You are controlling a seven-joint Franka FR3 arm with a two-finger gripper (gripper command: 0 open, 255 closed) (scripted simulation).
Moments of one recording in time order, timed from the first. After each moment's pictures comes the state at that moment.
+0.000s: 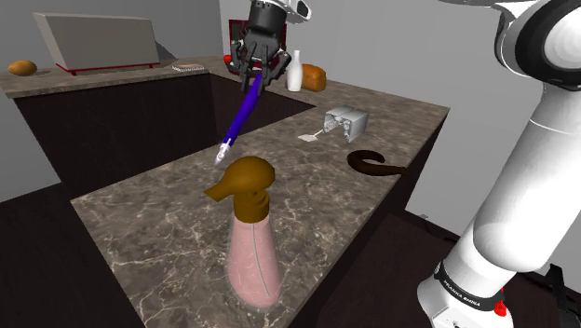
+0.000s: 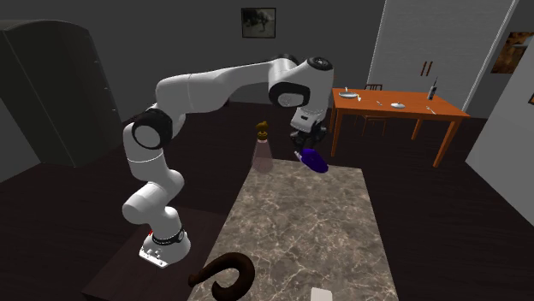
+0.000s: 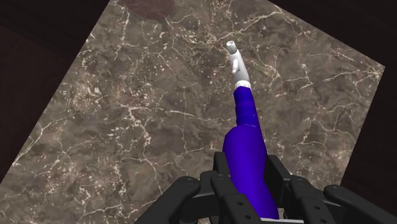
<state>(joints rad) -0.12 0.07 0.33 -1.44 0.33 1.54 1.36</state>
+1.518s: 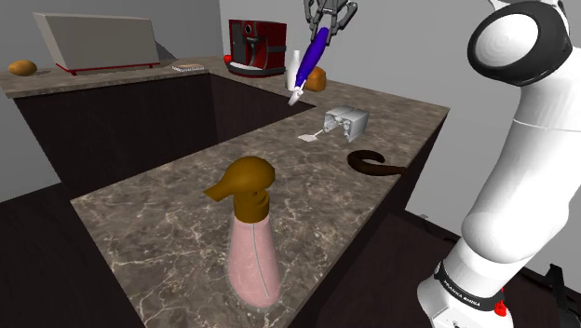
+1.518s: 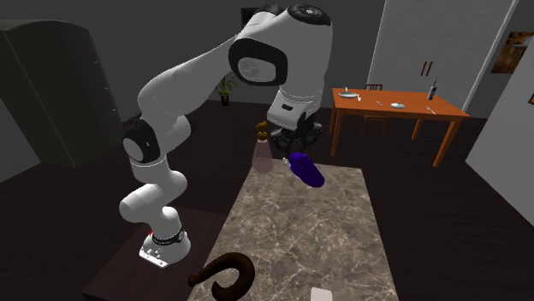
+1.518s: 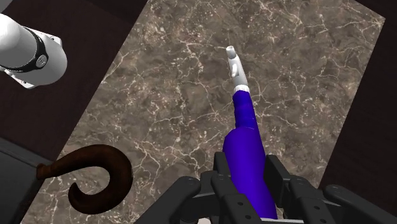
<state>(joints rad) -0.35 0.19 0.17 -0.98 0.35 1.07 1.11</state>
